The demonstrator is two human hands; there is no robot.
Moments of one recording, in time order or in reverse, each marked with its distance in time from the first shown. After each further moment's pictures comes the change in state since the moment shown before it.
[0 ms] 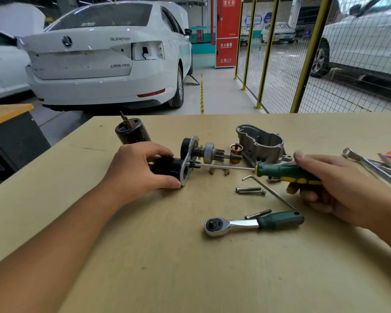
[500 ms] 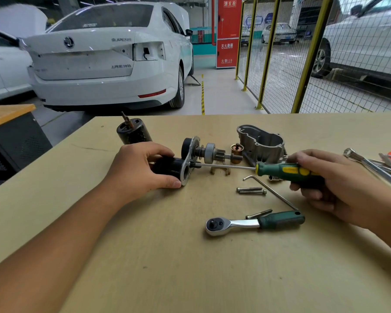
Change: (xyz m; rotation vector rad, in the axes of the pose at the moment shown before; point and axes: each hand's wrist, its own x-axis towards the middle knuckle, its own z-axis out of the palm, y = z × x) left_hand -0.001 0.003 -0.001 -0.031 -0.004 -0.037; right_hand 0.003 0.001 -0.002 0.039 0.005 -0.026
